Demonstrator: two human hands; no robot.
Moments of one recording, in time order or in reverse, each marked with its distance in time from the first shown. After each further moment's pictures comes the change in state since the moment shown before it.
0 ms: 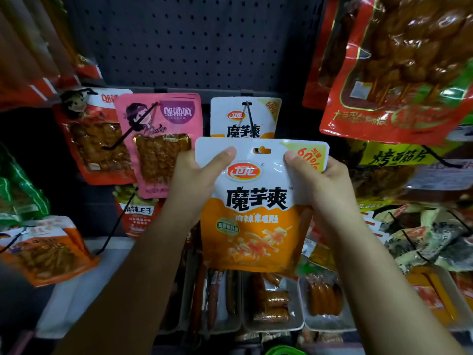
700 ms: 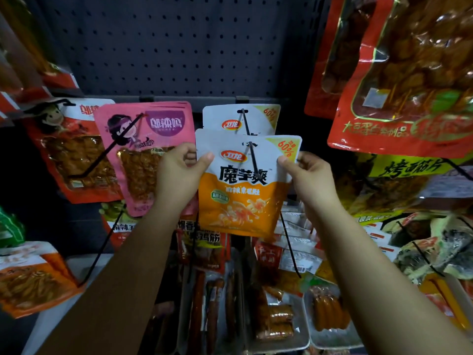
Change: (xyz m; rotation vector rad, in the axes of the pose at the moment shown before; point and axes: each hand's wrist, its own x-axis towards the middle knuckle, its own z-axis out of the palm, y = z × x) left_hand 0.085 -0.057 -0.031 0.550 0.145 0.073; right_hand 0.089 0.050 0.001 -0.223 0.135 0.031
